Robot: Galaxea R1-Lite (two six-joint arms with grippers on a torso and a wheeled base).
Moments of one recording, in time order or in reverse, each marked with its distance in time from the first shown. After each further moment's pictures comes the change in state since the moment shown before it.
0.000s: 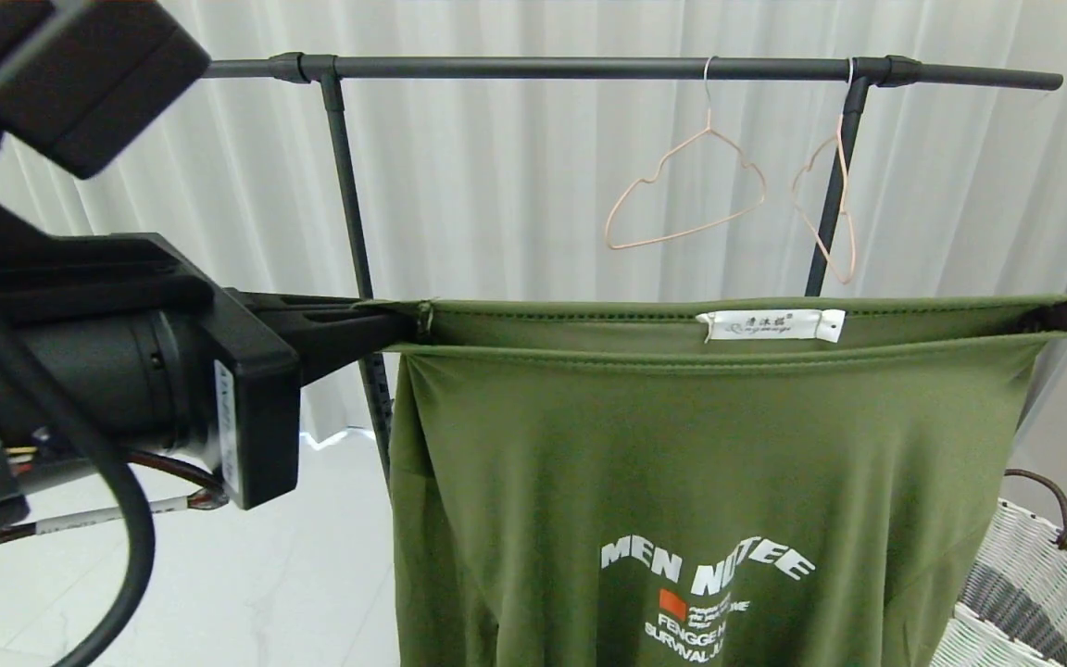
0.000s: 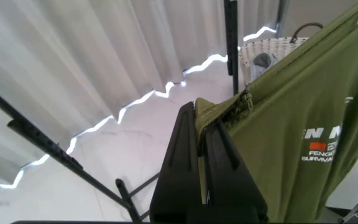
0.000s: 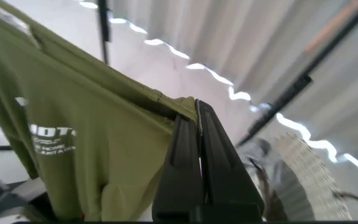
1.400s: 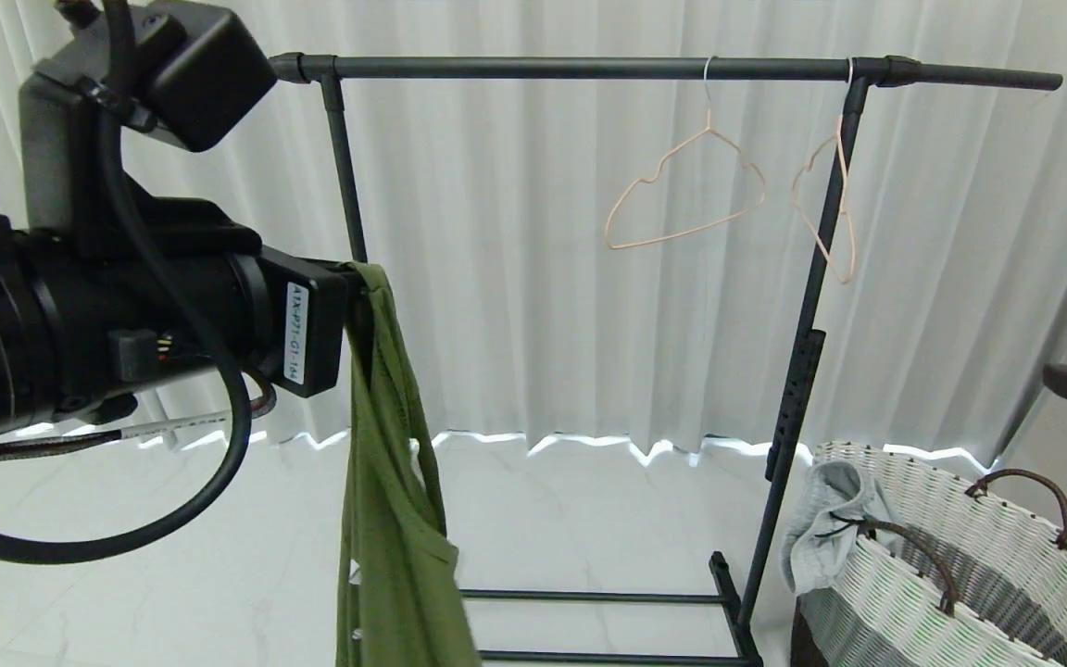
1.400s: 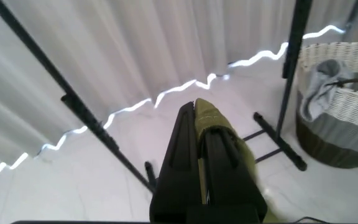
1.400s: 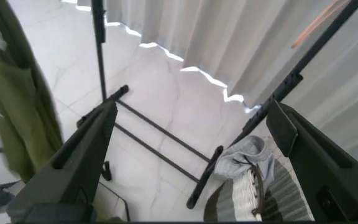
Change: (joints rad) left arm 0.137 0.088 -0.062 -0.001 0.120 -0.004; right arm 0.027 -0.075 0.072 -0.021 -0.021 -0.013
